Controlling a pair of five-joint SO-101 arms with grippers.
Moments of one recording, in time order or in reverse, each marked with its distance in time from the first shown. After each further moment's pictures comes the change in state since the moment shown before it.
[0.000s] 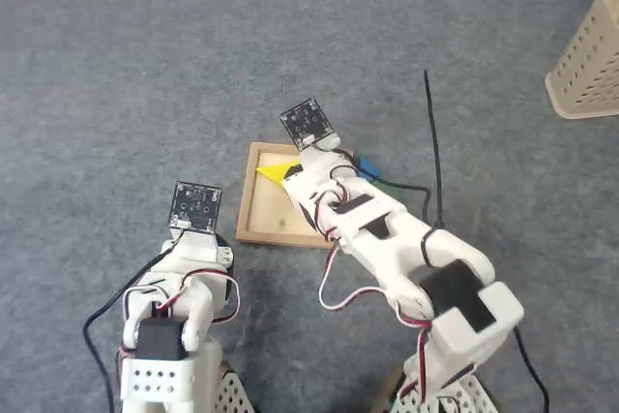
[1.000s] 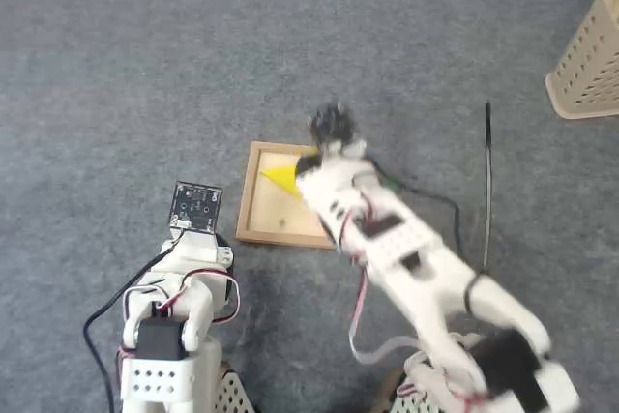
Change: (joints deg) left arm 0.0 0.0 0.0 0.0 0.0; right arm -0.1 -27.4 19.8 -0.5 0.0
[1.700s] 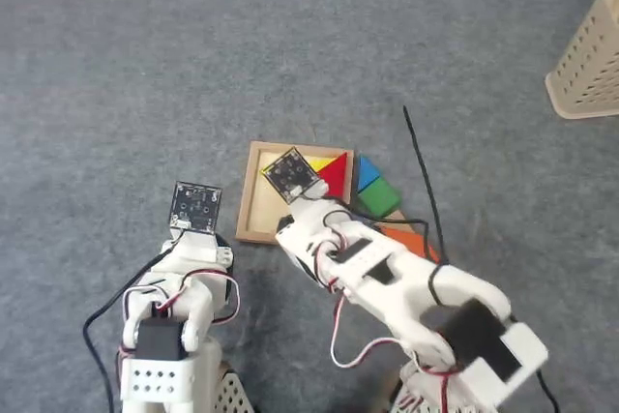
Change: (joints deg) left arm 0.0 0.0 0.0 0.0 0.0; right arm -8.4 14.9 -2.3 0.0 0.4
